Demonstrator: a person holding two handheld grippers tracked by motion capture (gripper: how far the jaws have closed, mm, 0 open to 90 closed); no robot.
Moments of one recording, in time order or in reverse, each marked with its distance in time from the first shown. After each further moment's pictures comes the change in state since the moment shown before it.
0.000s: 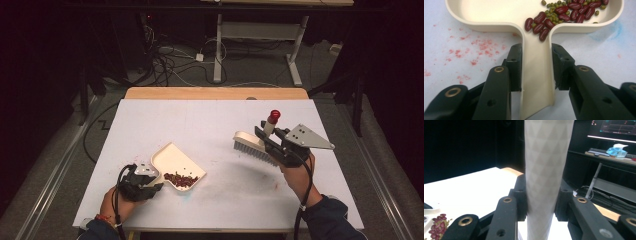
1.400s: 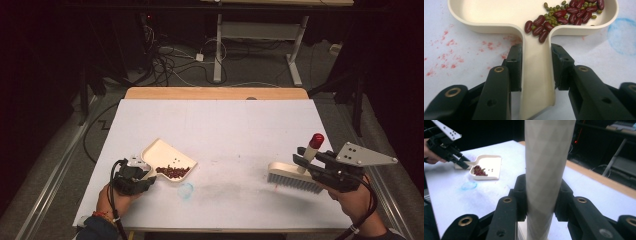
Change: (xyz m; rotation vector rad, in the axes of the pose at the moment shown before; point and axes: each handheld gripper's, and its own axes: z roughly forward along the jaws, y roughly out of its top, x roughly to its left) left arm 0.019 0.001 -0.006 -0.020 0.060 -0.159; right arm -0.039 -0.006 -0.102 0.191 0.164 0.004
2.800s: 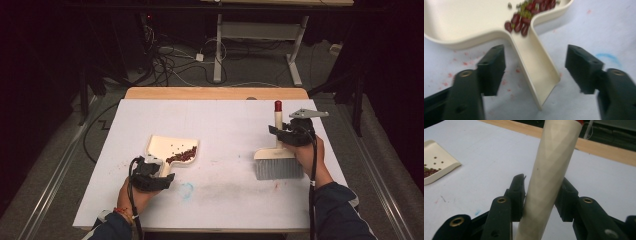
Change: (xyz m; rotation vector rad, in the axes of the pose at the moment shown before) left arm -0.027 0.017 0.016 -0.137 -0.017 -0.026; right arm -0.079 -0.010 0.141 0.230 -0.186 0.215
